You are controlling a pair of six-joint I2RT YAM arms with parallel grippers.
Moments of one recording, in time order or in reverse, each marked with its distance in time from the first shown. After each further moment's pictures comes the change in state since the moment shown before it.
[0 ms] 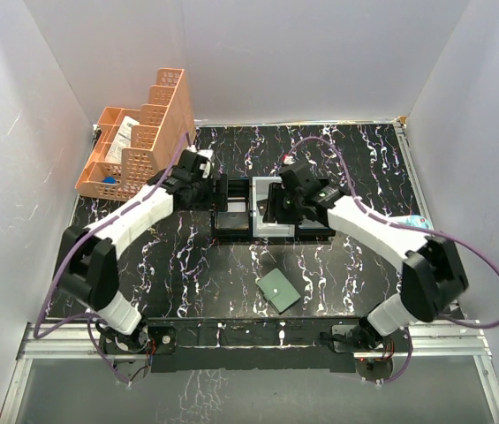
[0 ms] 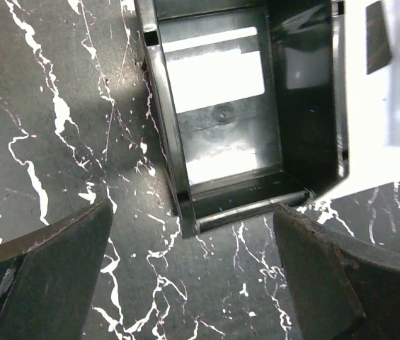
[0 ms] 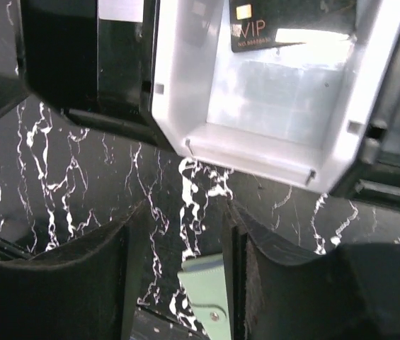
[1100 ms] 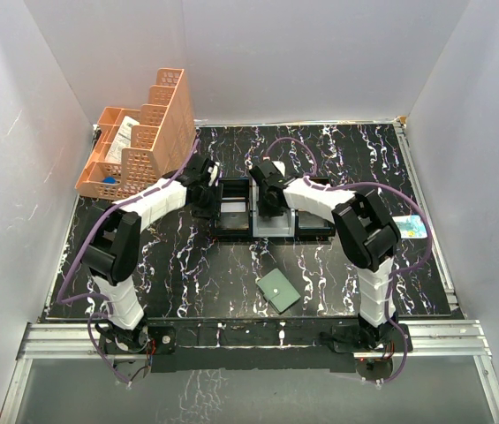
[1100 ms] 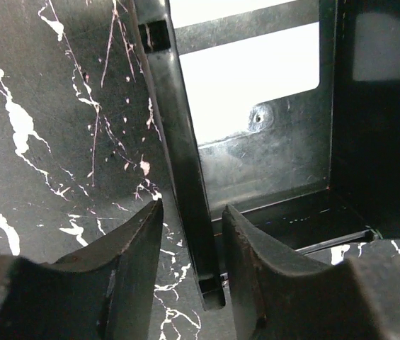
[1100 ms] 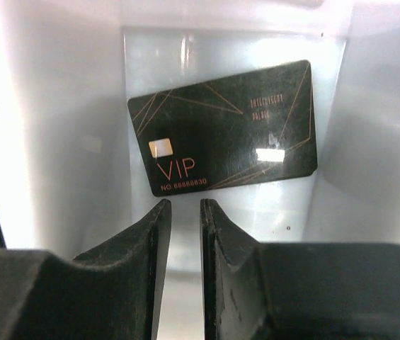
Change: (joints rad) left arm 0.027 0.178 0.030 0.010 0.067 0.015; right arm 0.005 0.544 0.292 0.017 0.227 -0.043
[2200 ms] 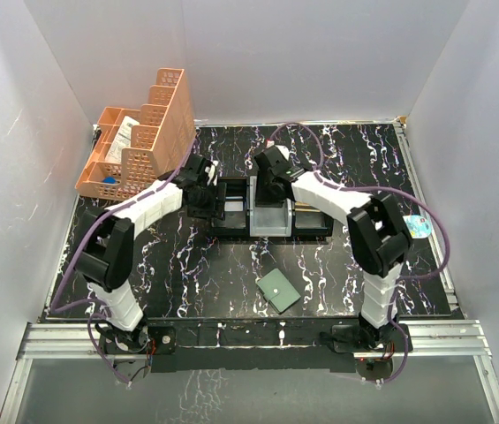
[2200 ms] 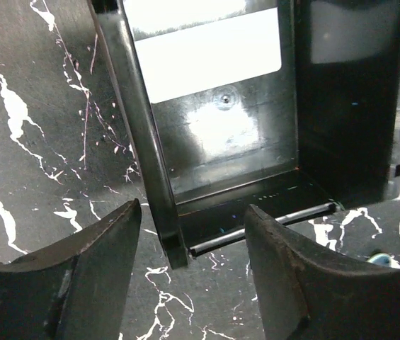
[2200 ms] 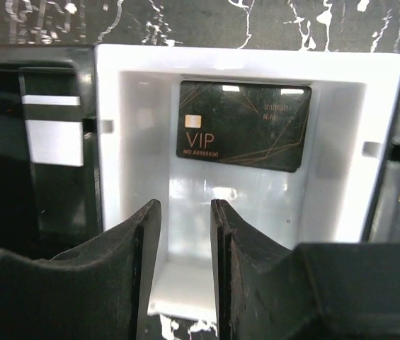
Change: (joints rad) left arm 0.003 -0.047 -0.030 -0.005 0.034 0.017; right arm -0.018 -0.052 0.050 0.038 -0.021 0.024
